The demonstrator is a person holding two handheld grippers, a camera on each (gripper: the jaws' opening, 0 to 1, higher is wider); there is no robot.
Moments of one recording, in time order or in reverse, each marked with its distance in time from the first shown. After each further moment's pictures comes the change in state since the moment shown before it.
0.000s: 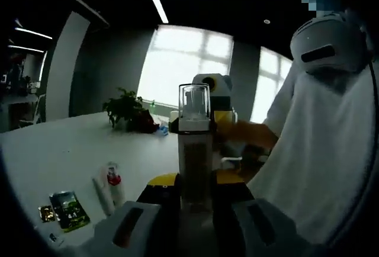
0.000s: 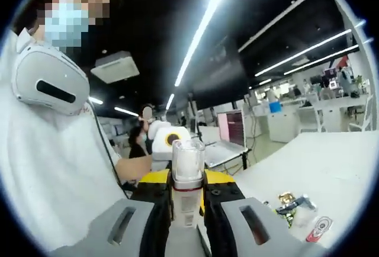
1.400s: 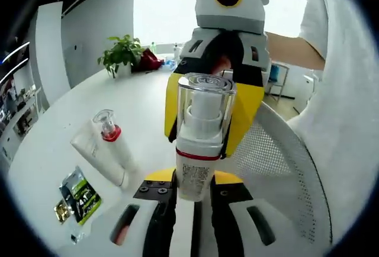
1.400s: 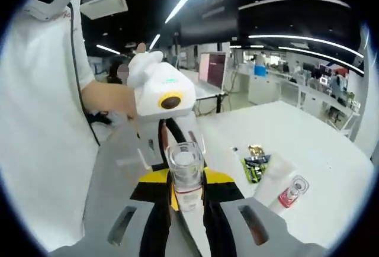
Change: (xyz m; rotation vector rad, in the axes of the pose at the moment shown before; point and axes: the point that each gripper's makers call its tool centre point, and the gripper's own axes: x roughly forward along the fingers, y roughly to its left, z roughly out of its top) left arm 0.064 0.049 -0.122 0.125 0.485 0.072; right arm -0.038 -0.051 -0.127 -0.123 0.432 -0.157
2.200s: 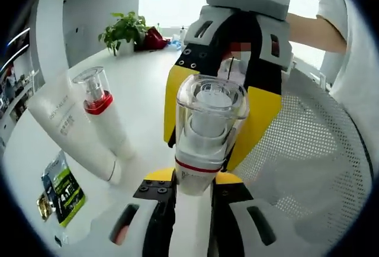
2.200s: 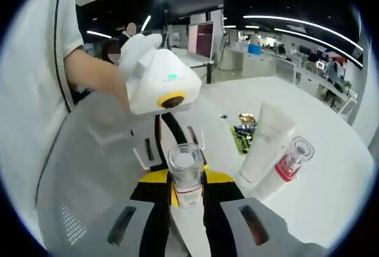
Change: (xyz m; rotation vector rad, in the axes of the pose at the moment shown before) left arm 0.068 0.036 -0.052 -0.052 0.092 0.012; right arm 0.022 -0.036 -0.074 0.017 0.159 -0.030
